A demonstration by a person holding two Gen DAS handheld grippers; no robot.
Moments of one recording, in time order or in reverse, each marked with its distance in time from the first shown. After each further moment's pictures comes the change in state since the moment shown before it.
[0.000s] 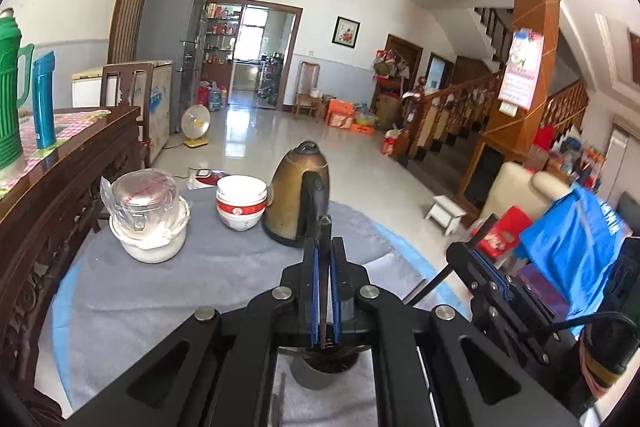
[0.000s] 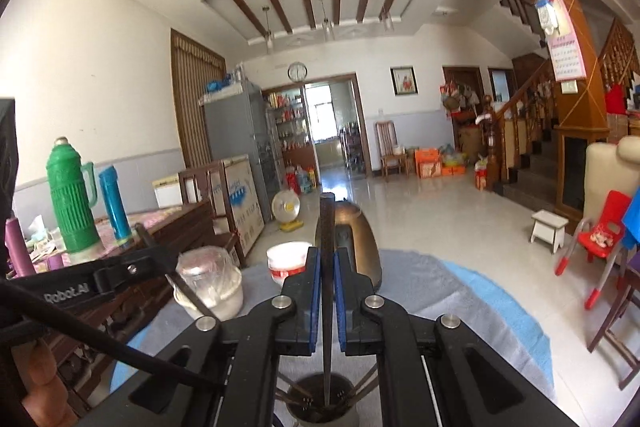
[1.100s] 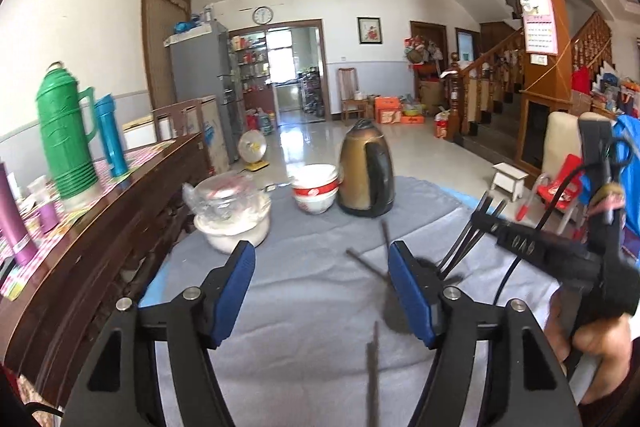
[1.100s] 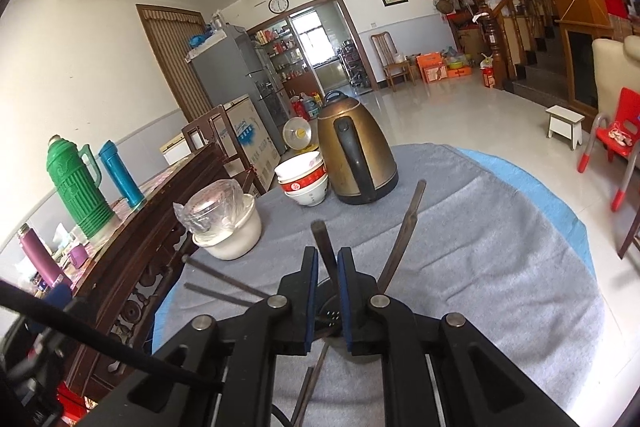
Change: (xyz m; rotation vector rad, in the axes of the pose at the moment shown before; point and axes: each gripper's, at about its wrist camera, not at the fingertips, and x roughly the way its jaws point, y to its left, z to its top) left arm -0.070 0.011 -0.080 0.189 -0.039 0.262; right arm 0.015 -0.024 -0.057 0.208 0.284 0.078
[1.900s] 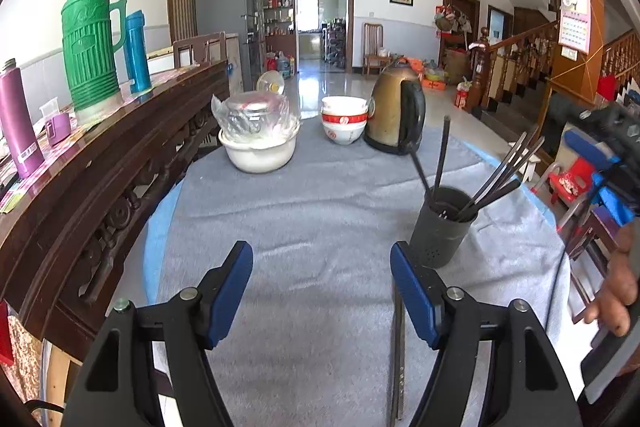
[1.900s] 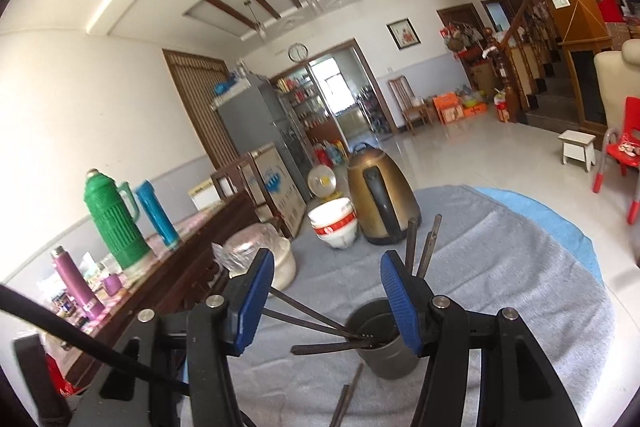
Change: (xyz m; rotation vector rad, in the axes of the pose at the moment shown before) left arm 0.012 0.043 -0.059 -0.117 0.194 0.020; right arm -0.058 0.013 -0.010 0.015 -0.204 0.102
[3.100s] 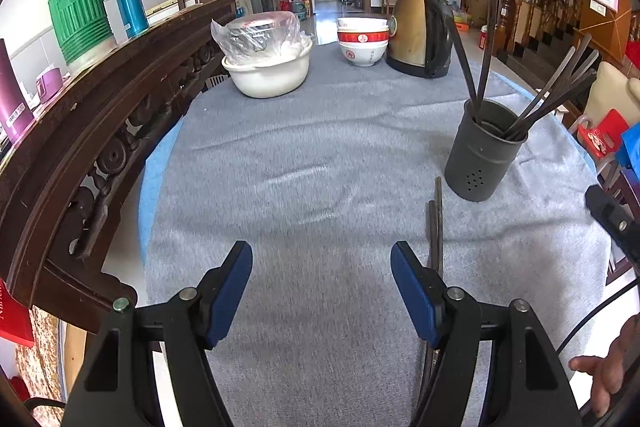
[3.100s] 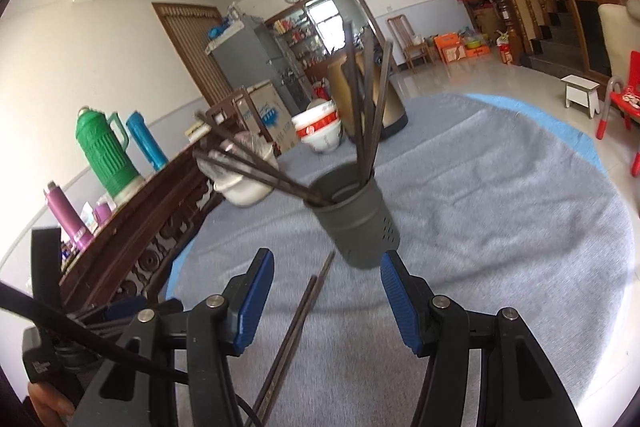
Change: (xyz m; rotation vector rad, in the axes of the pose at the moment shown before) left arm 0.061 -0.007 -0.038 0.023 0.223 0.089; right arm 0.015 -0.054 -0.107 0.021 0.257 0.009
